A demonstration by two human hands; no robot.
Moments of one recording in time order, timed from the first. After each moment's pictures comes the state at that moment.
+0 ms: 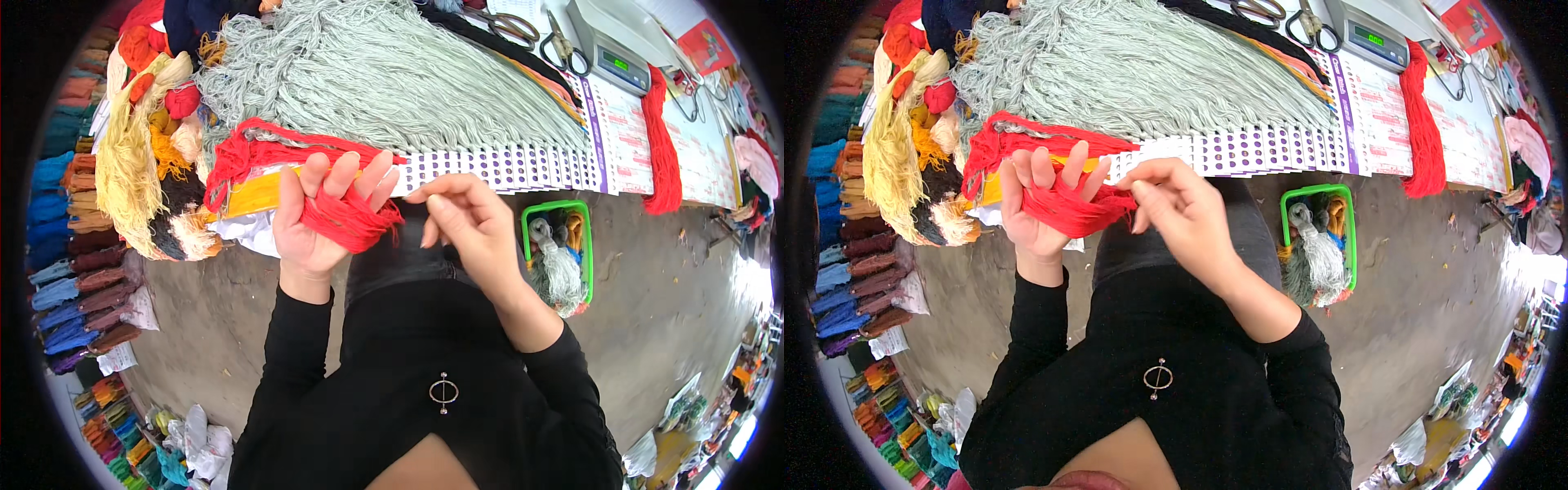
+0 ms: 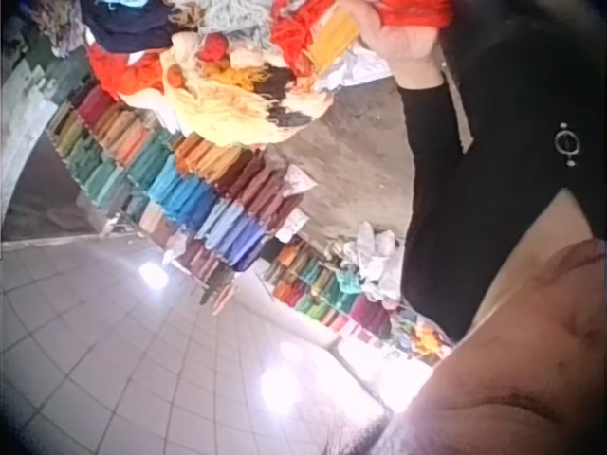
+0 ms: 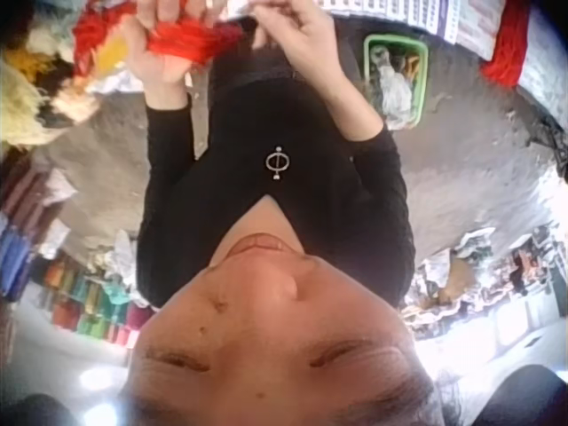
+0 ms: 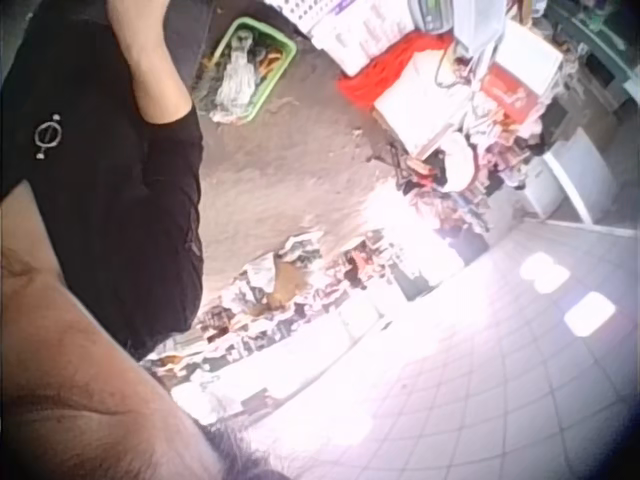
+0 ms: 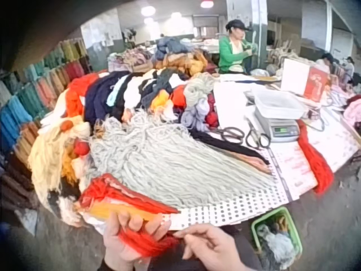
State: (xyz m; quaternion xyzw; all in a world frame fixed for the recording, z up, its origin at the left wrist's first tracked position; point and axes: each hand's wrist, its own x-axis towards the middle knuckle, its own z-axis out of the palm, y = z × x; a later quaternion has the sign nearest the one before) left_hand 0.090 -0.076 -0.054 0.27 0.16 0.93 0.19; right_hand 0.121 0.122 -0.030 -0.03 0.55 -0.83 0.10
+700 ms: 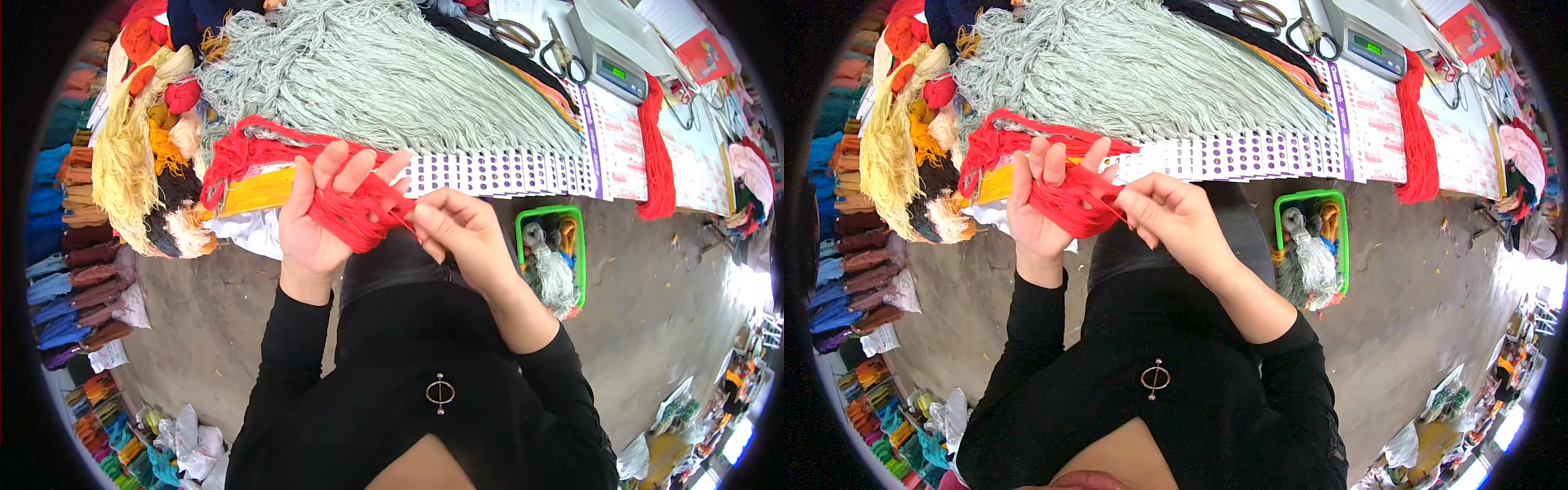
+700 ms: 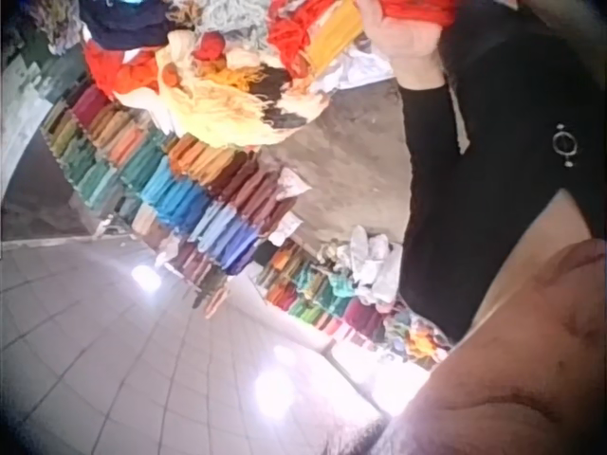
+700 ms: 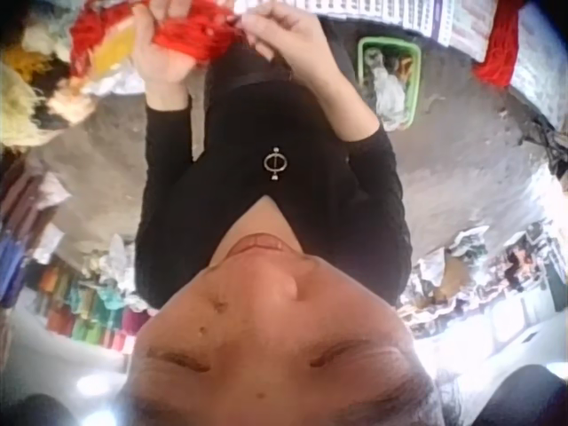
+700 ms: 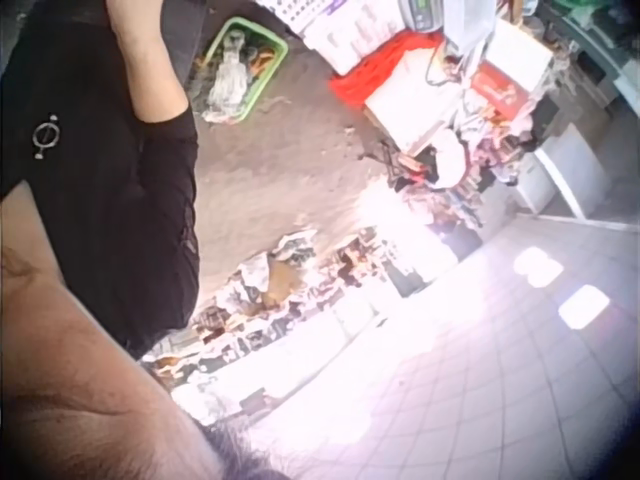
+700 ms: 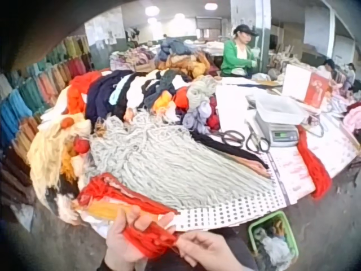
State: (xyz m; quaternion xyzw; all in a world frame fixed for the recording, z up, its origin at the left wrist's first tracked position) left_hand 0.093 -0.068 -0.046 0.18 0.11 0.96 0.20; right_hand 0.118 0.122 -0.038 0.00 0.50 -0.83 0.24
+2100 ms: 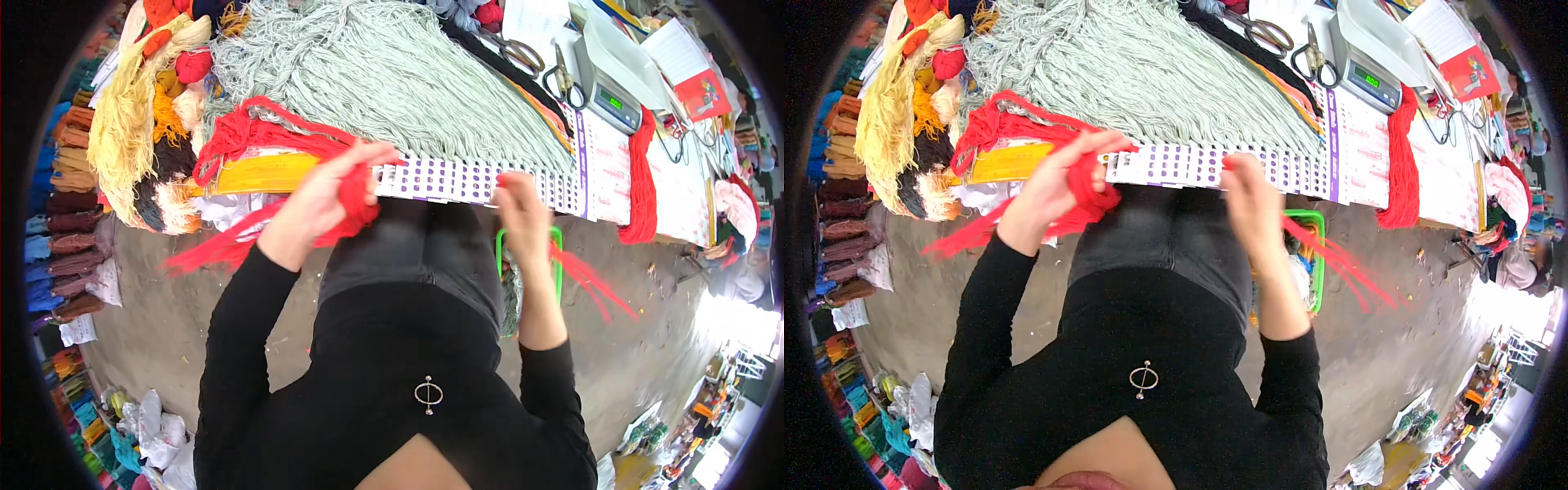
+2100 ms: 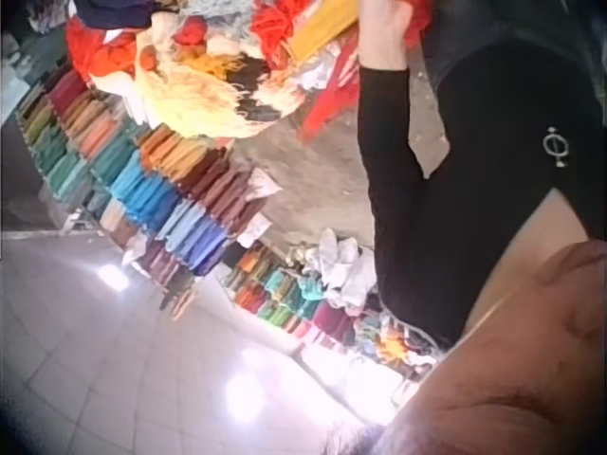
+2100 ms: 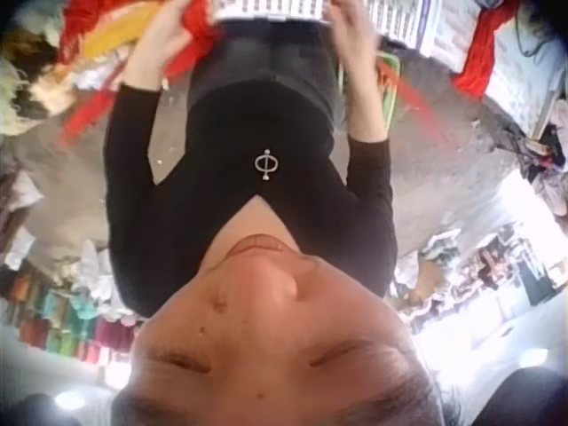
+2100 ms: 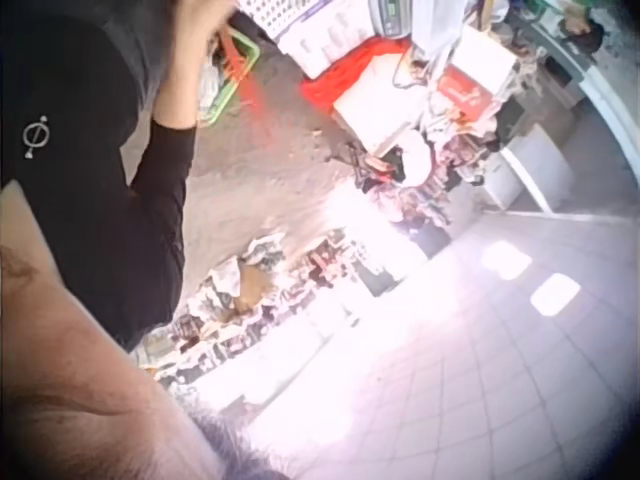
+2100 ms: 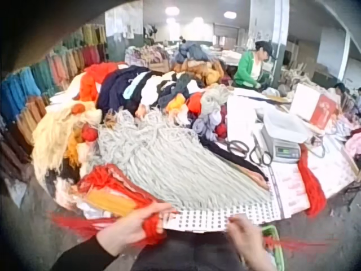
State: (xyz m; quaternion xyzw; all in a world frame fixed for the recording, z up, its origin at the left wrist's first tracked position) left_hand 0.071 -0.085 -0.069 -0.11 0.41 0.86 0.29; right_hand 0.097 0.195 -0.071 -0.05 0.87 -0.49 -0.07
